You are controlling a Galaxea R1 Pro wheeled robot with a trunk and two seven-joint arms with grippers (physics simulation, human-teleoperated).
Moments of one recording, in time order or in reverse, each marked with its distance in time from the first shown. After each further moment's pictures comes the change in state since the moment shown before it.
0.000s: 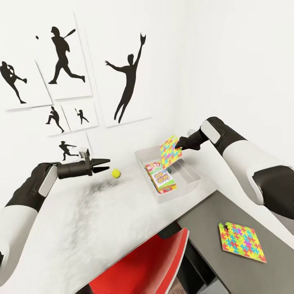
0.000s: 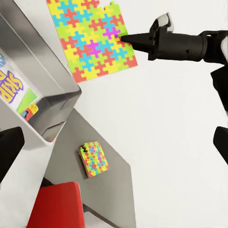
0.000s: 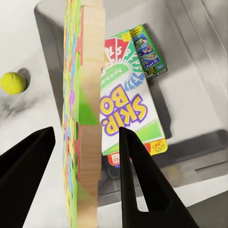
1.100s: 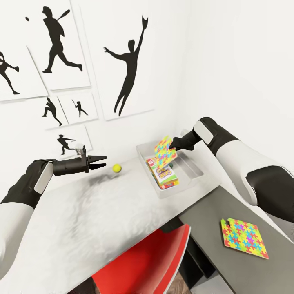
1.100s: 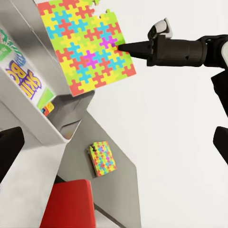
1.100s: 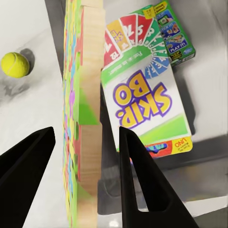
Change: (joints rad) left arm -0.025 0.027 0.000 0.001 0.001 0.000 -0.004; right arm 0.002 0.049 0.006 -0.001 0.004 0.000 0.000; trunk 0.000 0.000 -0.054
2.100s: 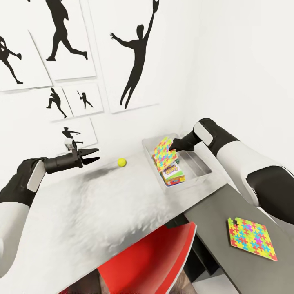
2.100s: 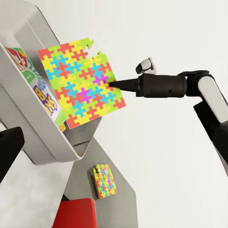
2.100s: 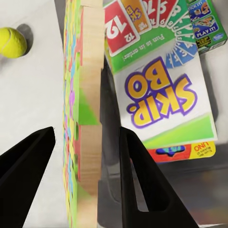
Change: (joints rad) left arm -0.005 0.002 0.121 0.001 0.000 0.000 -0.004; right arm 0.003 -0.011 0.066 0.000 -0.003 0.000 0.048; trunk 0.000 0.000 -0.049
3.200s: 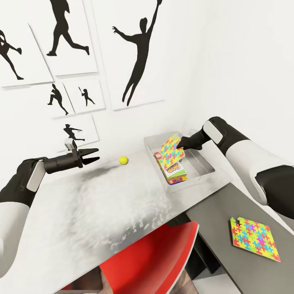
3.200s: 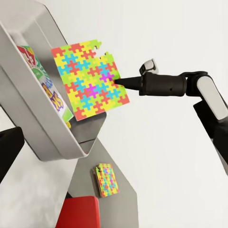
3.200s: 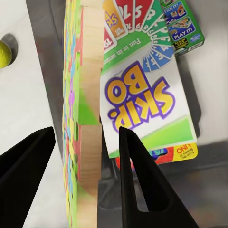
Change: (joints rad) left arm 0.000 0.000 0.000 0.000 0.000 0.000 0.000; right arm -0.007 -0.064 -0.016 -0.002 -0.012 0.000 0.004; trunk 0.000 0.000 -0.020
